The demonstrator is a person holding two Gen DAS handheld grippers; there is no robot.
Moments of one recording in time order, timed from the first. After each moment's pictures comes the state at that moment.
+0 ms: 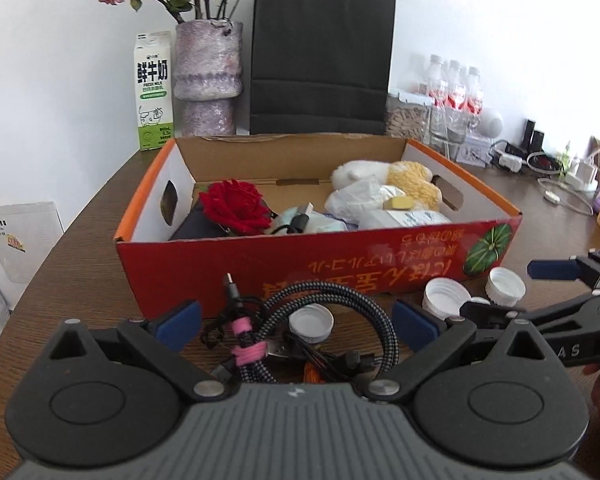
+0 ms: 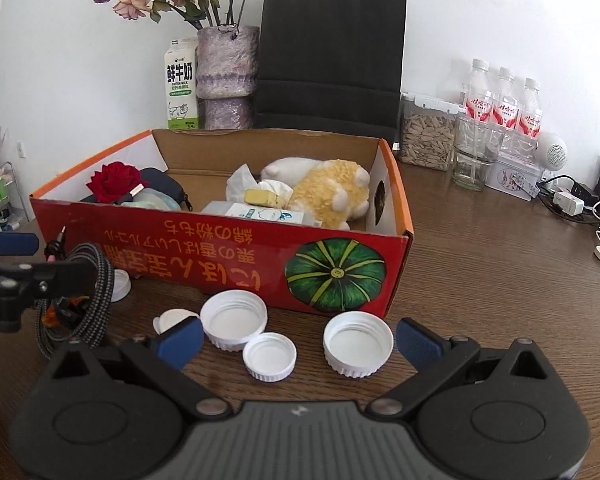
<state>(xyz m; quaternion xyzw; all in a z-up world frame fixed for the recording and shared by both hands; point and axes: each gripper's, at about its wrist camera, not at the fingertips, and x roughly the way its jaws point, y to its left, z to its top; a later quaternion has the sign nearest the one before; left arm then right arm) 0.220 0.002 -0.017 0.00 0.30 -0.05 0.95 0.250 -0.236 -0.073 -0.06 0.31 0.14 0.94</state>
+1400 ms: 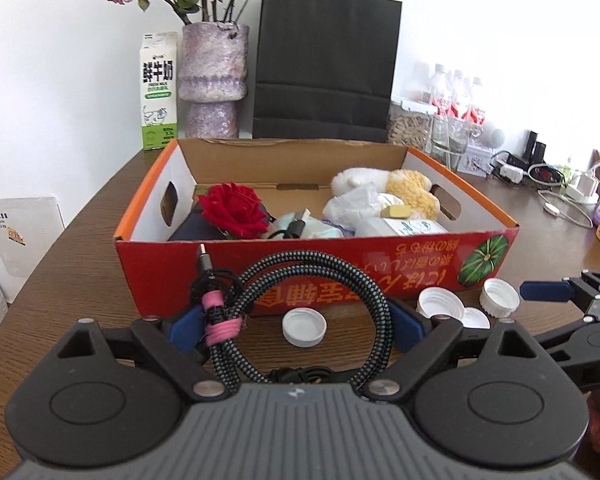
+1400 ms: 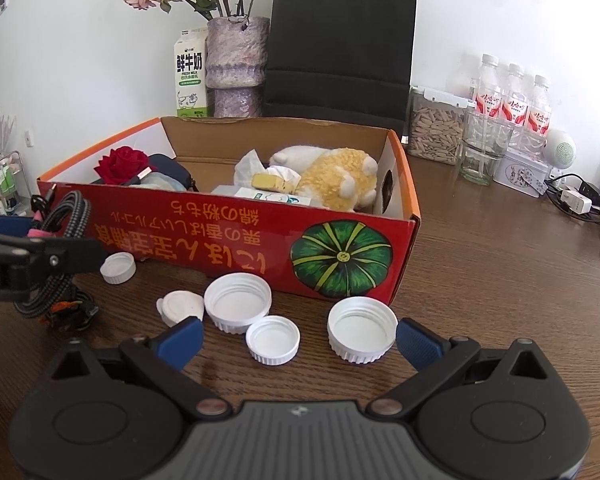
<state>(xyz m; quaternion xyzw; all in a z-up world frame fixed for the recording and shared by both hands) 0.217 0.003 -0.010 -0.03 0.29 -0.04 0.96 0.247 -0.237 -0.077 -0.06 0.32 0.16 0.93</state>
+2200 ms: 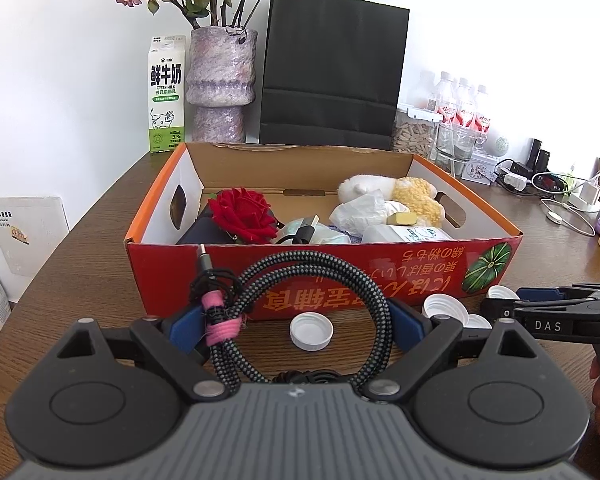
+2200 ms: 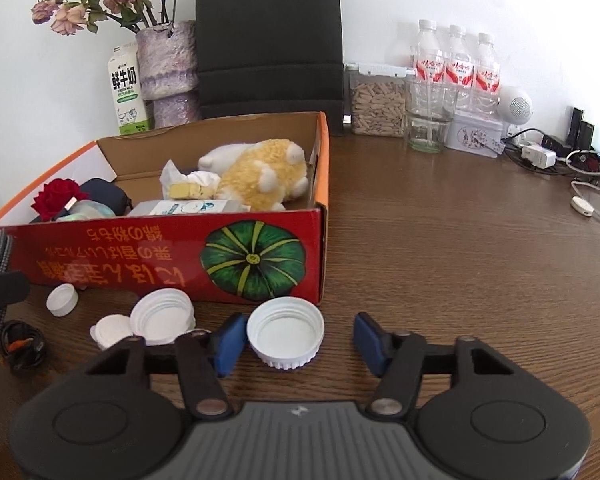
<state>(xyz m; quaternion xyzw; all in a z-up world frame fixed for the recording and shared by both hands) 0.215 0.008 -0.010 -0.03 0.28 -0.03 0.96 0.270 -0.270 -0.082 -0.01 0.34 0.09 0.94</state>
